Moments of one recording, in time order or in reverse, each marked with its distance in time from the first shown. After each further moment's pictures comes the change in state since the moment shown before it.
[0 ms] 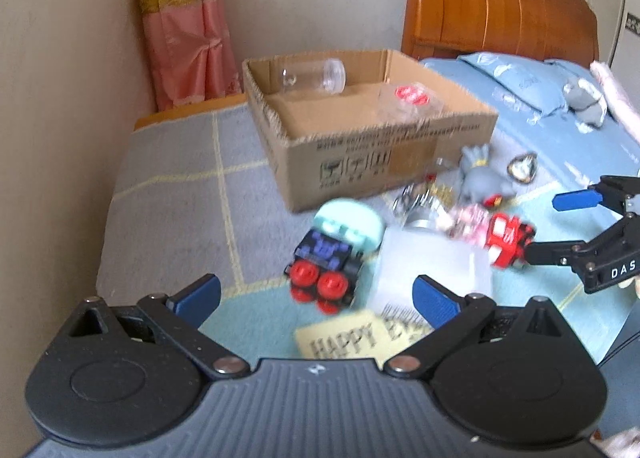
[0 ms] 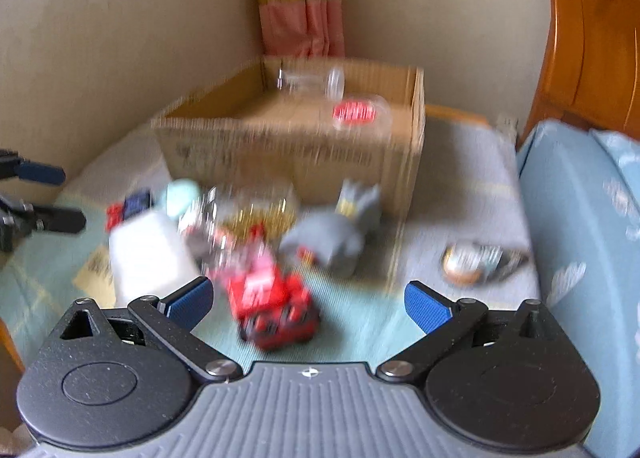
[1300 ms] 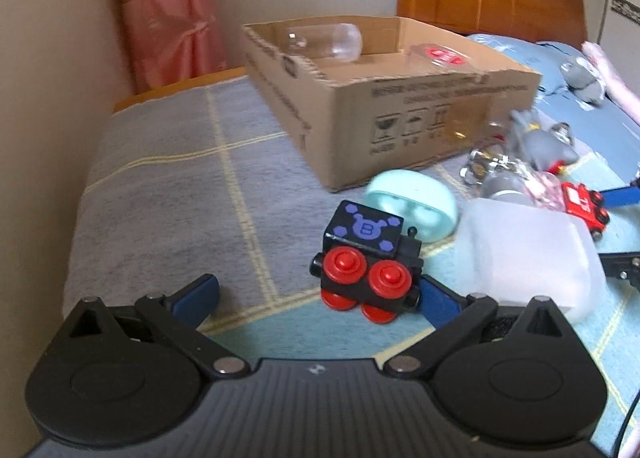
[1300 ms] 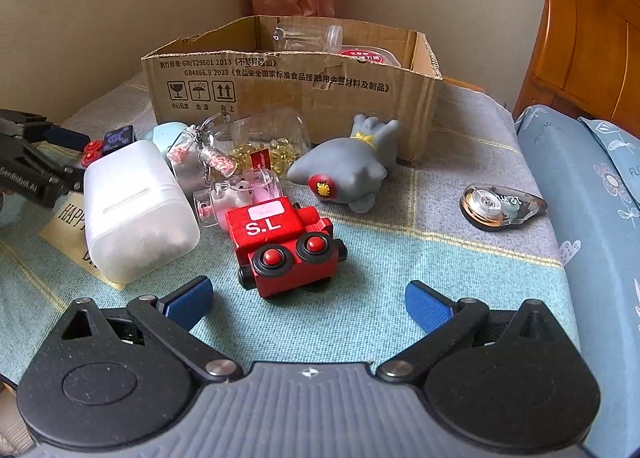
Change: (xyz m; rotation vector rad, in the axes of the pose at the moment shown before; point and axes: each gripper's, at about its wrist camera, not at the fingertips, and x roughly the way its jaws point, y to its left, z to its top) left arm 0.065 0.041 -0.011 0.054 -0.002 -0.044; right arm 0.026 0.018 -0.030 -0.021 0.024 -0.075
